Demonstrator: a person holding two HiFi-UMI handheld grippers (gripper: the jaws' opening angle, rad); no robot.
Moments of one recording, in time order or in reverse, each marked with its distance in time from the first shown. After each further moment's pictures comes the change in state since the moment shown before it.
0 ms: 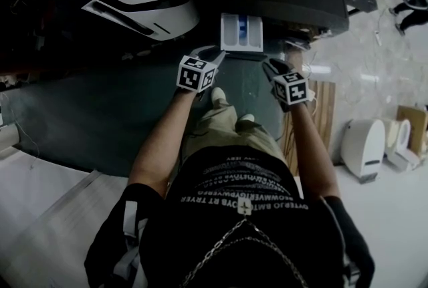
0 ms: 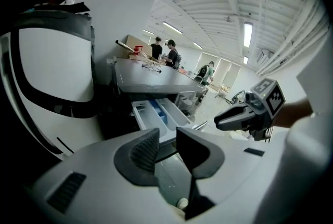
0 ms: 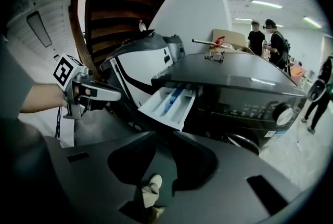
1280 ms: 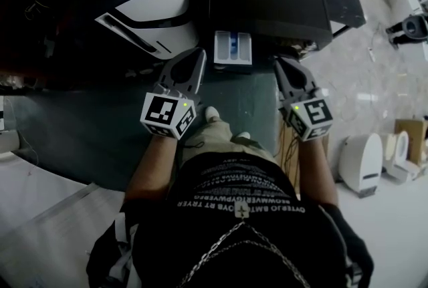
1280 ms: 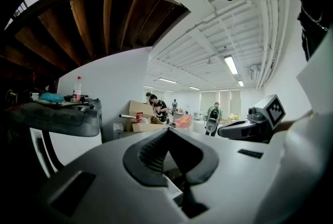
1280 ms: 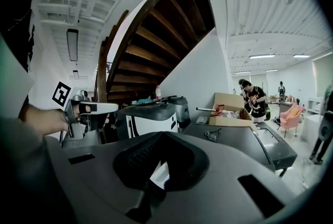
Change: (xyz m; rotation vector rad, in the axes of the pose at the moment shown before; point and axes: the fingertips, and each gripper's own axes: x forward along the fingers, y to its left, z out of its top) left arm -0.227 -0.114 0.180 0.187 -0.609 0.141; right arm -0.234 0.062 0.169 -0.172 -0.576 -0.007
